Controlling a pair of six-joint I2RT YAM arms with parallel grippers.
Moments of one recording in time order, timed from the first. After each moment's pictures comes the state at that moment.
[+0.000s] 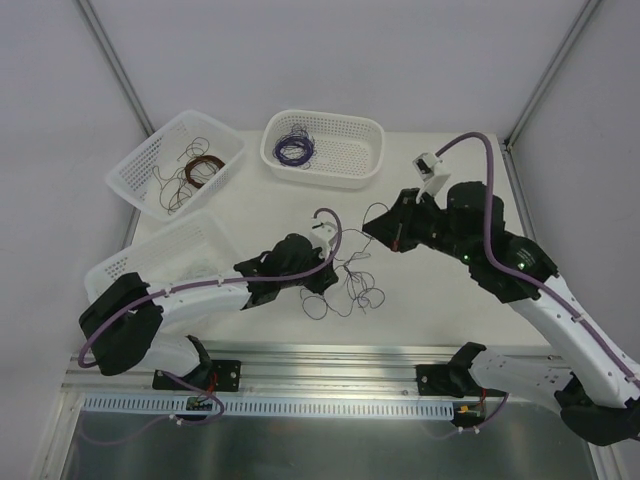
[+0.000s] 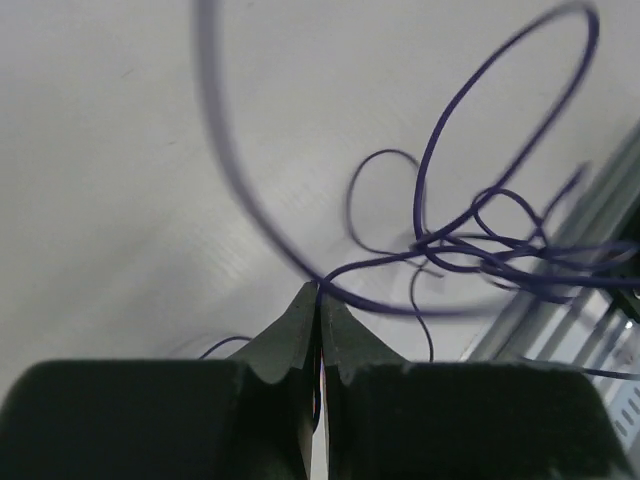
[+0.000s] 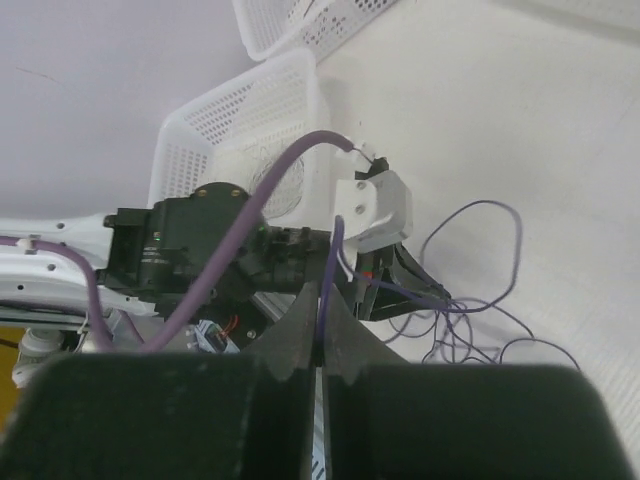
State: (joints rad) left arm -0.94 1.36 0.69 0.15 0.08 -0.32; right arm 0.77 0.98 1.25 -0.61 -0.14 0.57
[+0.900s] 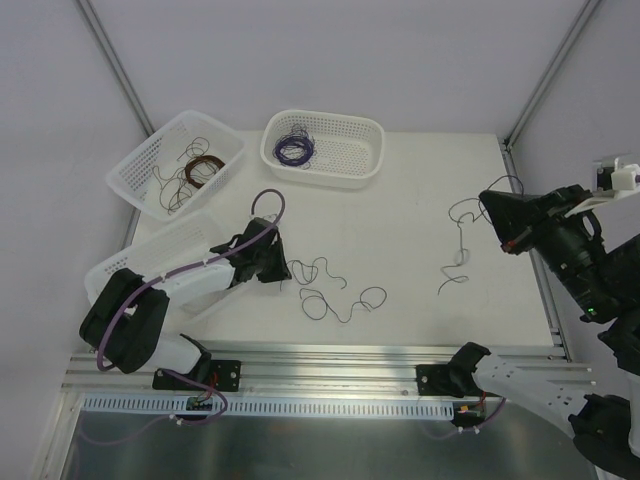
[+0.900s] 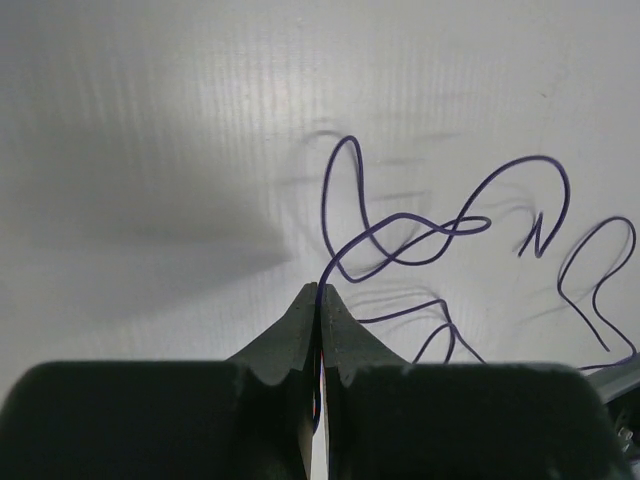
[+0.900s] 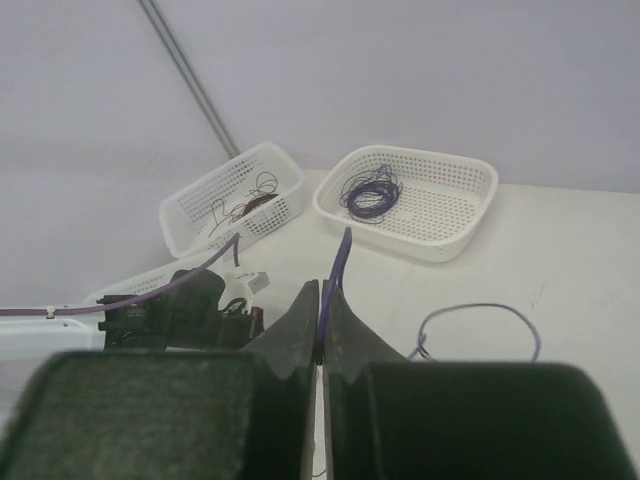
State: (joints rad) left arm -0.58 1.40 0.67 -0.18 0.07 -0.68; right arm 0.76 0.78 1.69 -0.85 0.28 0.29
